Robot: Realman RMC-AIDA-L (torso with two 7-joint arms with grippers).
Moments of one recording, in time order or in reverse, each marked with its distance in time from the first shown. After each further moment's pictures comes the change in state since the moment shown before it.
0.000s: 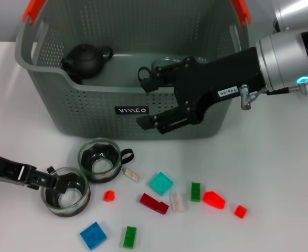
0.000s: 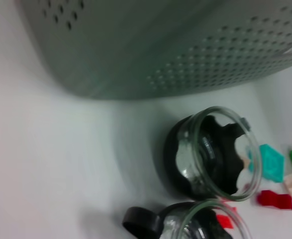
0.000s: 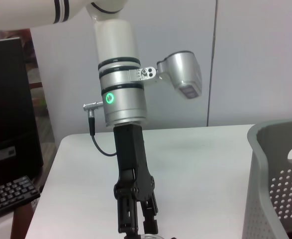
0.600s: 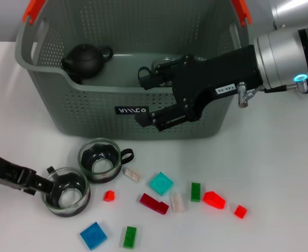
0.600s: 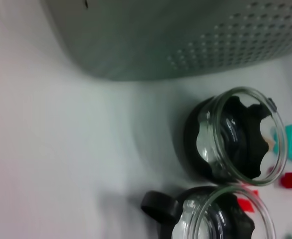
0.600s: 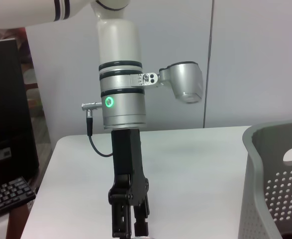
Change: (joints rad) left arm -0.026 0.007 0.074 0.002 0.060 -0.007 -0.056; right arm 0.009 0.001 0.002 0.010 -0.001 0.014 -0.003
